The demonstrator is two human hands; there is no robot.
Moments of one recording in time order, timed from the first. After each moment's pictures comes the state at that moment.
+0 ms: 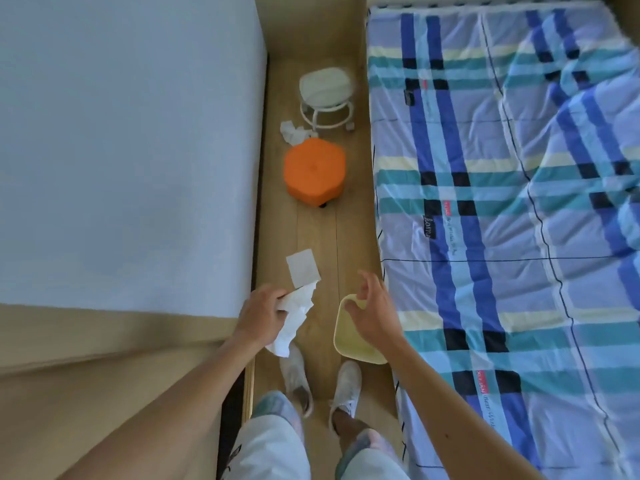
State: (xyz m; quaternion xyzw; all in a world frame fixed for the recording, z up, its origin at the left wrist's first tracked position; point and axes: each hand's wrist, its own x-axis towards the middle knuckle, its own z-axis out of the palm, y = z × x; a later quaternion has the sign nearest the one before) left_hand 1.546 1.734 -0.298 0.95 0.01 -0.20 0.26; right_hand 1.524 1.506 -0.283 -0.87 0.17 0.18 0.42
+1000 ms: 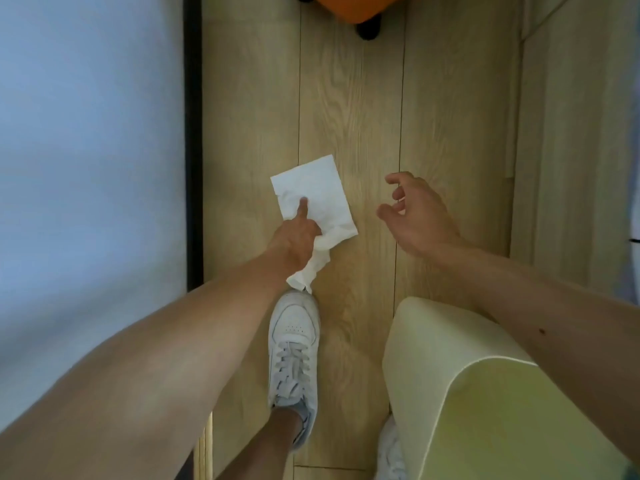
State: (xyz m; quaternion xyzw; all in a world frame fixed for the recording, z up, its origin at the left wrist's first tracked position) left_hand 1.748 1.742 -0.973 0.89 -0.08 -0.44 0.10; right_hand 1.756 1.527 -0.888 -0.89 0.12 0.28 0.35
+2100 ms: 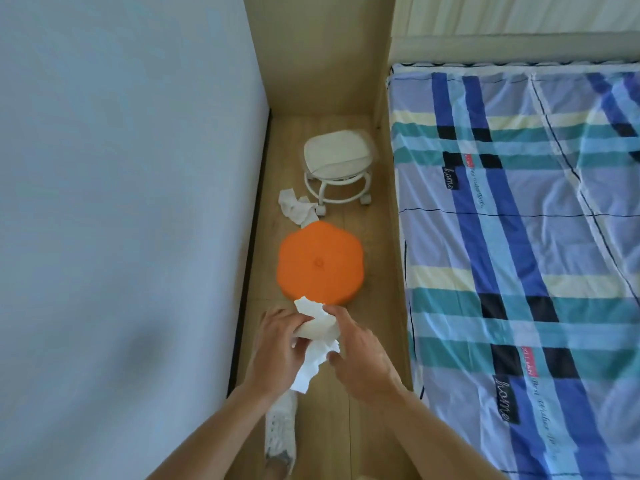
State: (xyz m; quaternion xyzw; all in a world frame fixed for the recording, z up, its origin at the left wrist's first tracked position) left_hand 1.928 1.681 -0.455 0.94 -0.07 -0.04 0.33; right_hand 1.911 1.515 -0.447 -0.90 -0.02 0.19 0.40
